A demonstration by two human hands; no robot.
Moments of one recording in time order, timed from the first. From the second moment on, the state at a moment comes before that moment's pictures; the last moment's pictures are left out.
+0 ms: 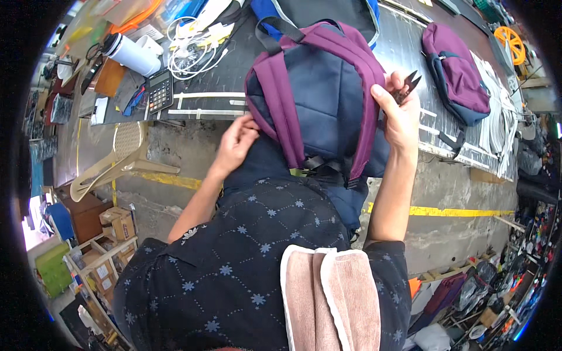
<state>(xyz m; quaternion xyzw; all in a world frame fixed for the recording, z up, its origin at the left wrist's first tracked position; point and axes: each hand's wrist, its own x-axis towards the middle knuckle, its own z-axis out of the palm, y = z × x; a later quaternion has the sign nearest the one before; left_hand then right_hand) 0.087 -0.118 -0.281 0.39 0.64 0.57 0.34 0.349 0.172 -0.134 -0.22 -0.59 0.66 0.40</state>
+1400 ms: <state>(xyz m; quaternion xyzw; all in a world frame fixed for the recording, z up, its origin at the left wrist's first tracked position) 0.104 -0.066 -0.137 0.37 0.49 0.55 0.56 0.243 0.207 -0.133 -0.32 -0.51 0.57 0.56</state>
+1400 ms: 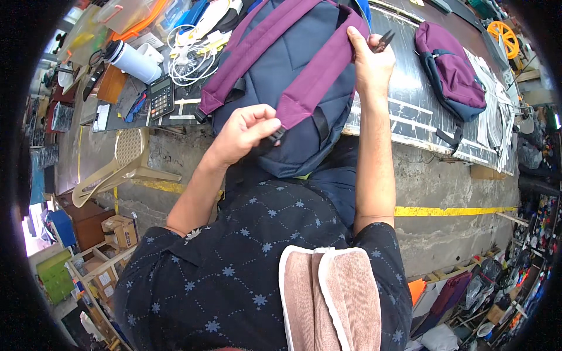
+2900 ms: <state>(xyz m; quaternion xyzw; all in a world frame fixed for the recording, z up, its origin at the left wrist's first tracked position) 0.107 -0.063 -0.095 0.36 0.47 0.67 0.45 0.293 0.084 -0.104 -0.12 -0.82 0.38 0.40</state>
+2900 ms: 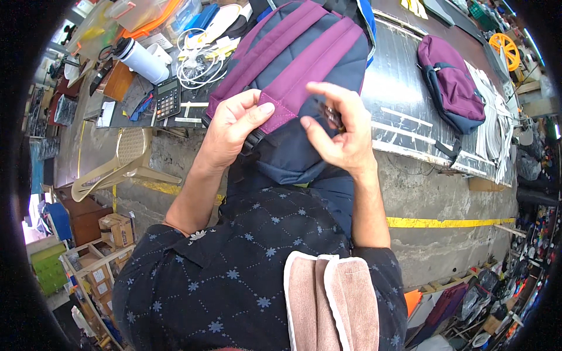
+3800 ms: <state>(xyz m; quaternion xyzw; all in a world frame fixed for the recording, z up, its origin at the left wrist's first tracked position) 0.111 -0.065 -0.094 0.37 0.48 0.67 0.42 0.295 0.057 -0.120 -0.11 -0.83 0.27 0.48</state>
